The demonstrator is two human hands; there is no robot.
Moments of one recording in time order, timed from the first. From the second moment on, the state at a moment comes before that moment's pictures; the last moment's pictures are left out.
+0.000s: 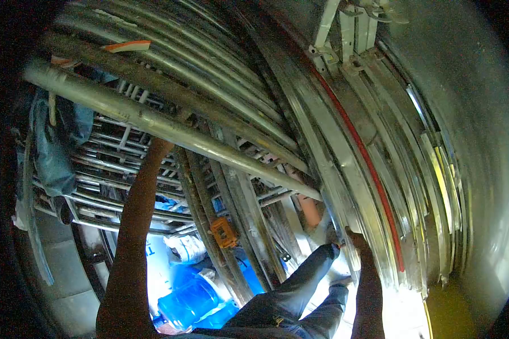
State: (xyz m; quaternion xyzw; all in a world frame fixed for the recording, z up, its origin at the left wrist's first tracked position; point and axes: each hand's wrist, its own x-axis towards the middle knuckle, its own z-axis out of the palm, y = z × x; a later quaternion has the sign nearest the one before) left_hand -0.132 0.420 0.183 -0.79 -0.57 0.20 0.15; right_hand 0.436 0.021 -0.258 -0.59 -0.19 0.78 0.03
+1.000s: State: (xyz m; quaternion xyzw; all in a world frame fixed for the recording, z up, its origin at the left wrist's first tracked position) left_hand -0.184 0.436 0.187 -0.66 -0.70 -0.04 -0.26; right_hand 0.470 0.149 -0.231 -0.79 -0.53 0.29 -0.01
